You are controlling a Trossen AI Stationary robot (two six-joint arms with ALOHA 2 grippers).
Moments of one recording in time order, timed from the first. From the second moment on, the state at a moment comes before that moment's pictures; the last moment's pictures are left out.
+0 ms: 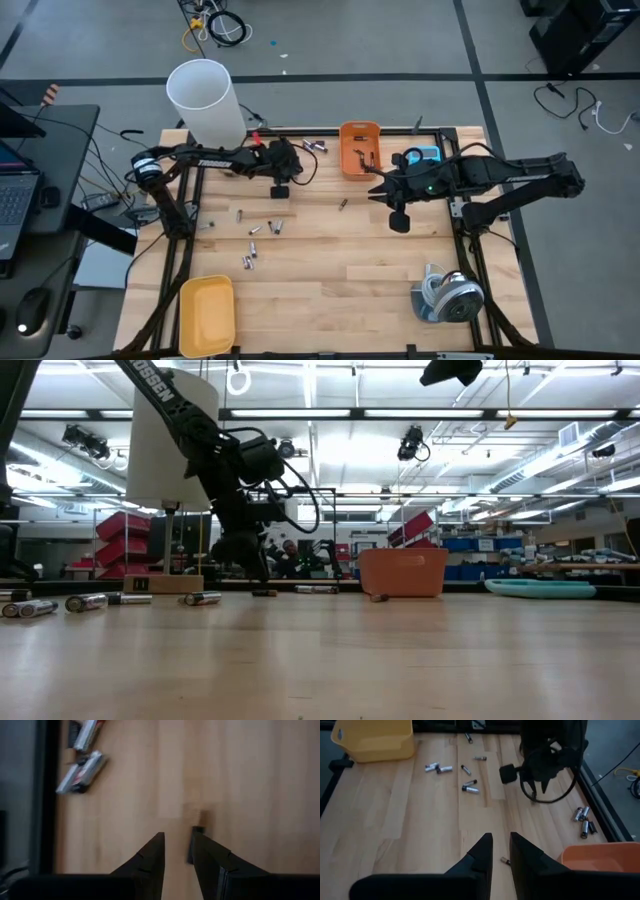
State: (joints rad) left arm 0.47 1.71 0.94 -0.23 -0.12 0.55; right arm 0.09 1.14 1.19 -0.72 0.19 0.06
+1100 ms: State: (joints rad) left arm 0.54 1.71 0.86 -0.13 0.01 0.55; right arm 0.09 1.14 1.13 -0.67 0.19 0.07
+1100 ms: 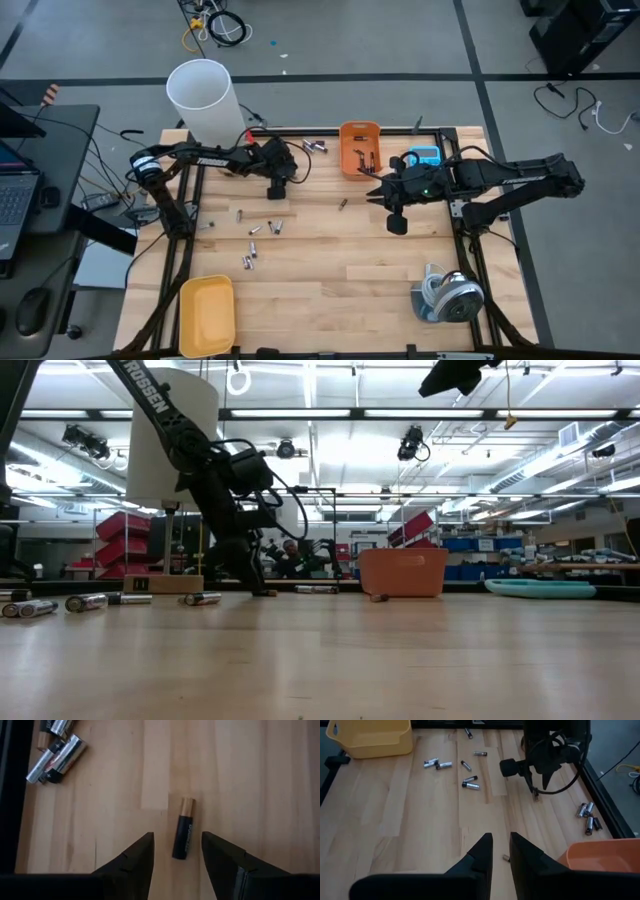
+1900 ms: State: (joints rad) left arm 0.53 1.77 0.86 -0.12 0.01 0.54; right arm 0.09 1.14 1.13 -0.67 0.18 0.07
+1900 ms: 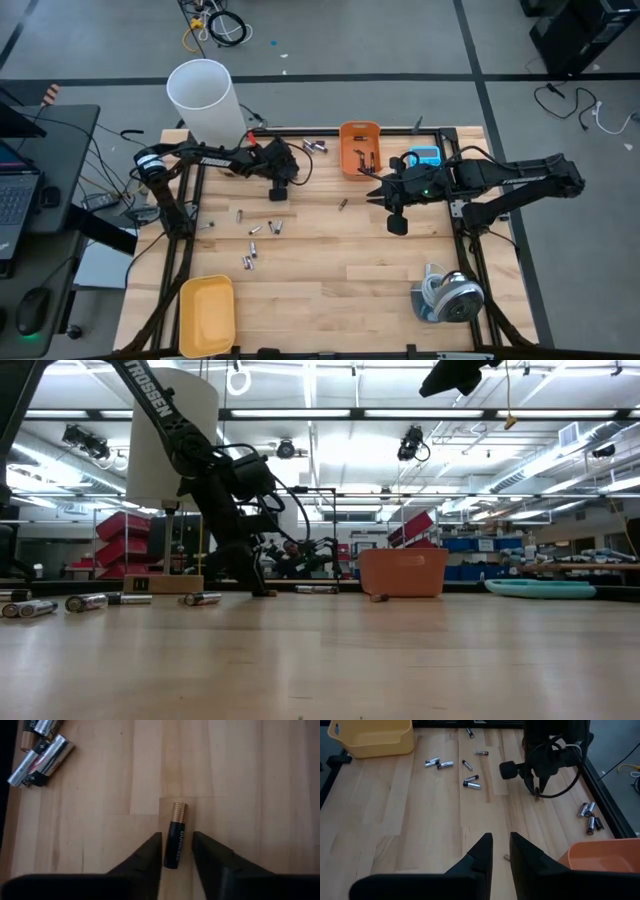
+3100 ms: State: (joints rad) left arm 0.40 1.60 0.86 -0.12 -0.05 0.47; right arm 0.09 1.14 1.12 -0.58 0.18 0.08
